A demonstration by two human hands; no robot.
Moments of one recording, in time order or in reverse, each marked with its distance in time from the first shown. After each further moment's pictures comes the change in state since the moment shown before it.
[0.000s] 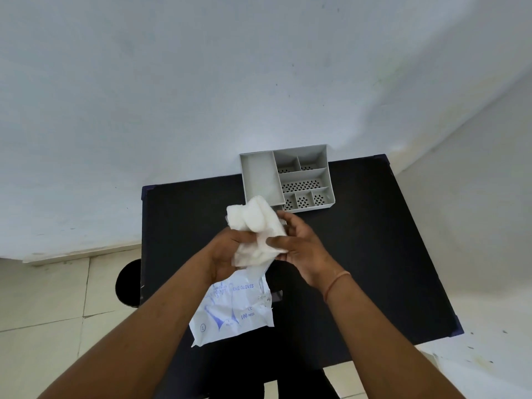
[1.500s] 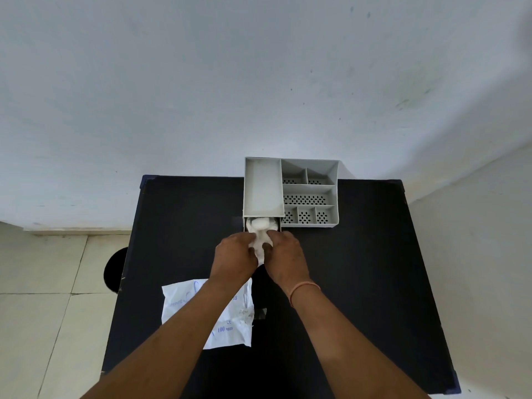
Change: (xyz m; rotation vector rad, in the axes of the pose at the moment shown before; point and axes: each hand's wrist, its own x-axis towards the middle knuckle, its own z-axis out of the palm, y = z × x) left_hand 0.032 -0.032 0.044 1.100 0.676 0.466; right_hand 0.061 0.028 -0.011 -1.312 0.192 -0.285
